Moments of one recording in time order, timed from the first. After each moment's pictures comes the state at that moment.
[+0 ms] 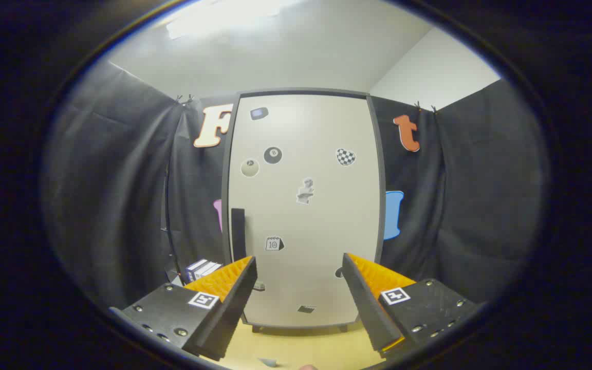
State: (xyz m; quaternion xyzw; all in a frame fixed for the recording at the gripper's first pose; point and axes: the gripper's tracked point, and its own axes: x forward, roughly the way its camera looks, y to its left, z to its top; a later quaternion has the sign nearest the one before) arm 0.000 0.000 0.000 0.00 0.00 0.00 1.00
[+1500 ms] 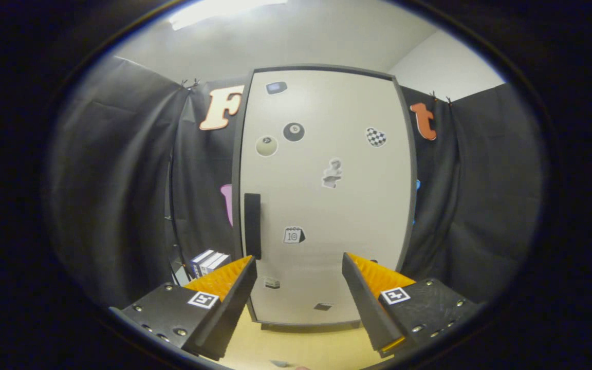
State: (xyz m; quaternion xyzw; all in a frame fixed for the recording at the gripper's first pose) arm 0.053 0.056 -0.032 -0.01 0.05 0.02 1.00
